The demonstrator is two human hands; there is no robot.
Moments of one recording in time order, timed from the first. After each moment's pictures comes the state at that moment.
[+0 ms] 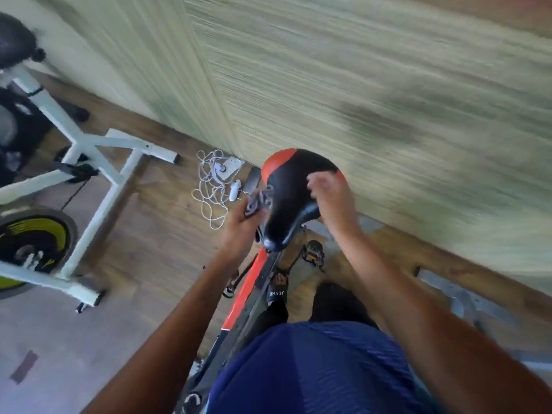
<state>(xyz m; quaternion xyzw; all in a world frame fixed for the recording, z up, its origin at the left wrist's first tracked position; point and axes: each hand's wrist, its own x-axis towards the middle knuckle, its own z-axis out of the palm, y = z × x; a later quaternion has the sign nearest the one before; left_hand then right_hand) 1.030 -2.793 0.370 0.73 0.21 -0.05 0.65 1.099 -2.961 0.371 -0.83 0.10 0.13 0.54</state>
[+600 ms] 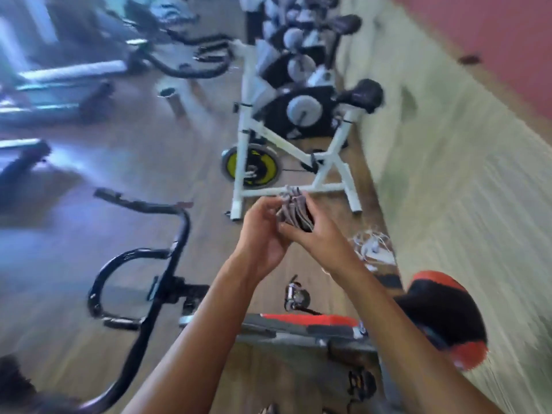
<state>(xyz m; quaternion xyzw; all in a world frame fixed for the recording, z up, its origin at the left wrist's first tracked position) 0.846 -2.798 0.583 0.30 0.37 0.39 0.79 0.960 -2.832 0.549 -0.56 -0.48 0.47 0.48</state>
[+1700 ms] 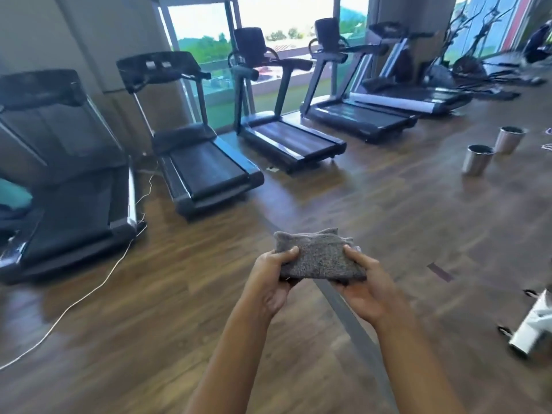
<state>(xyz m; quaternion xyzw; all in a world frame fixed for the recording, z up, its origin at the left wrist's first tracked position) 0.046 -2.874 0.601 0.07 0.51 0.72 0.46 0.169 -2.765 0.568 -0.29 -0.27 0.88 0.26</state>
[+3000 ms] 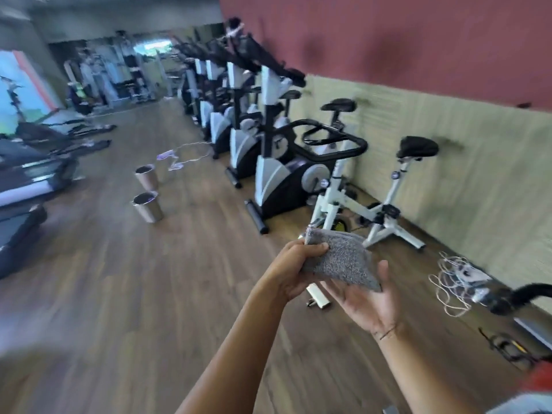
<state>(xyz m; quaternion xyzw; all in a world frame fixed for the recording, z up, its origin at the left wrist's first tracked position) 0.148 -2.185 0.605 0.49 0.27 0.11 0.83 0.262 -2.308 0.498 -0.12 -0.11 0.56 0.81</state>
